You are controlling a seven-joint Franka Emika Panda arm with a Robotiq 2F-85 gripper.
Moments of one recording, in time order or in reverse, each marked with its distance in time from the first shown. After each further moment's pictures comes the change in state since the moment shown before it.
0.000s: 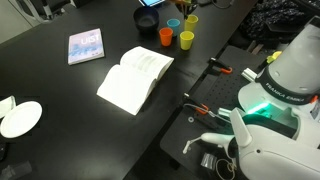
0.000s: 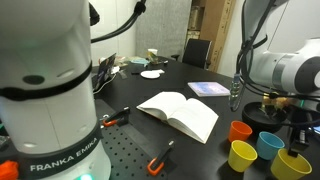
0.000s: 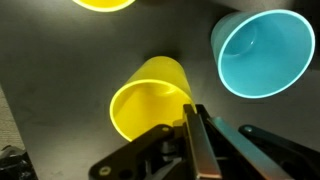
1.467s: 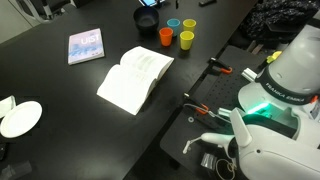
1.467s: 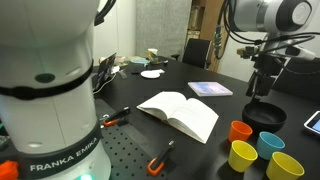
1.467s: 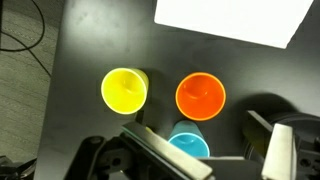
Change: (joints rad) arm 0.114 -0.300 0.096 -0.029 0.026 -0.491 -0.121
